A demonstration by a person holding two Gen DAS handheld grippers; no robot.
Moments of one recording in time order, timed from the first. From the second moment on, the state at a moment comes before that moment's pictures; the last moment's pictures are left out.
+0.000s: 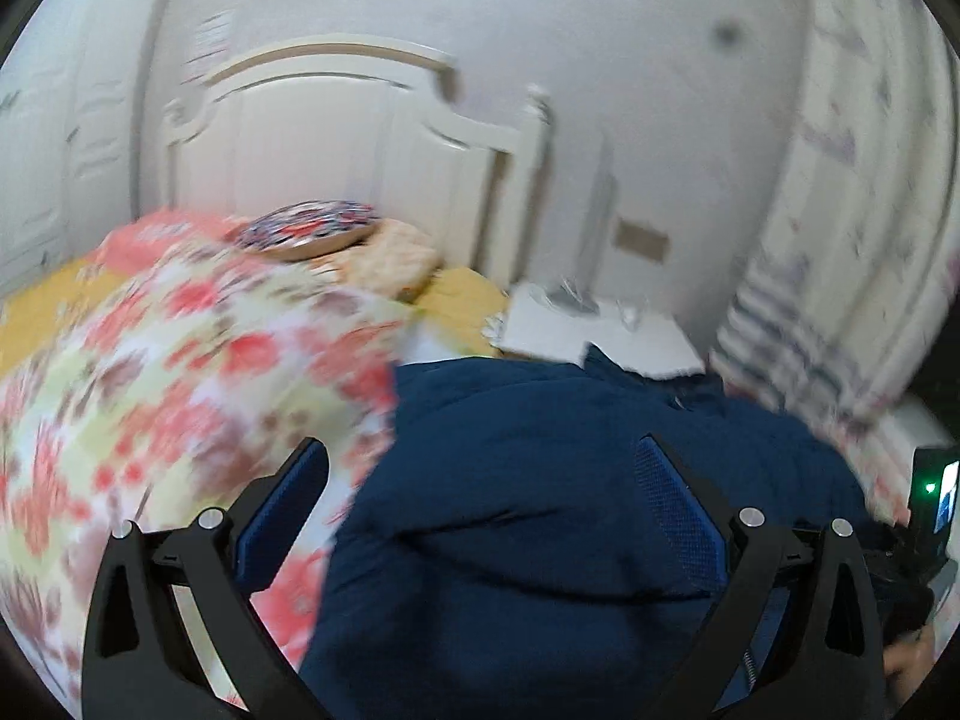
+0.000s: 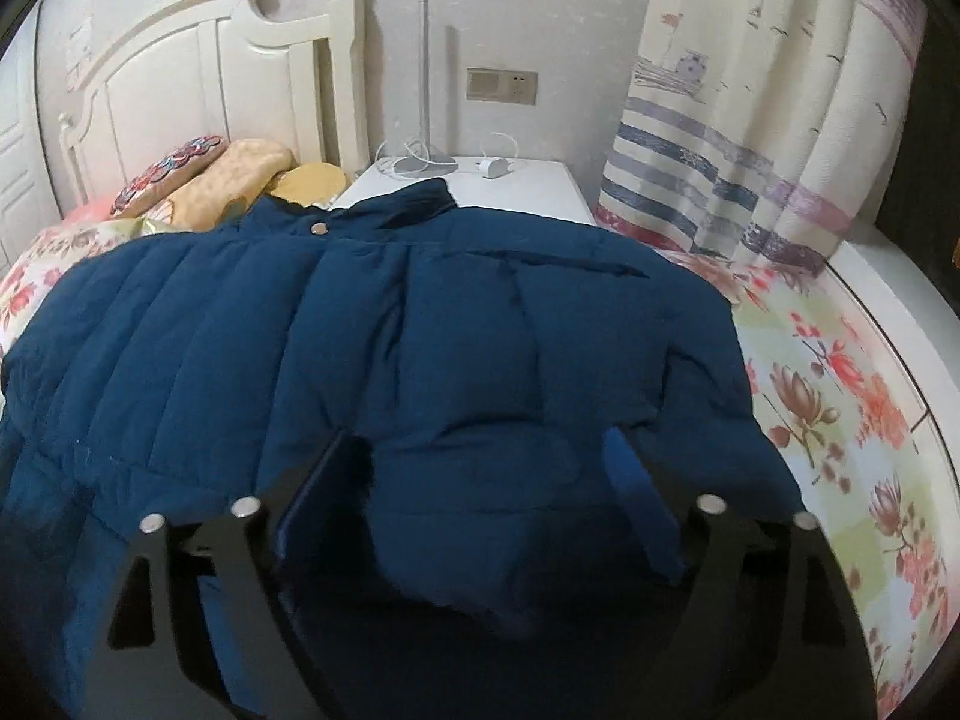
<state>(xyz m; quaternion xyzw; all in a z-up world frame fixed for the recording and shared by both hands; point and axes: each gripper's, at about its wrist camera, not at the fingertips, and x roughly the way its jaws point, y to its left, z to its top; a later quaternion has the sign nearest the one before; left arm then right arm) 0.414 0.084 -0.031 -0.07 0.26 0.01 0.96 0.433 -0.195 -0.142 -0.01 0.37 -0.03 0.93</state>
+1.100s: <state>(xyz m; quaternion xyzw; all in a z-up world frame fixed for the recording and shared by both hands) 0.584 0.063 -0.115 -0.03 0.43 0.04 0.90 0.432 -0.207 -0.140 0.02 0.36 0.03 0.93</state>
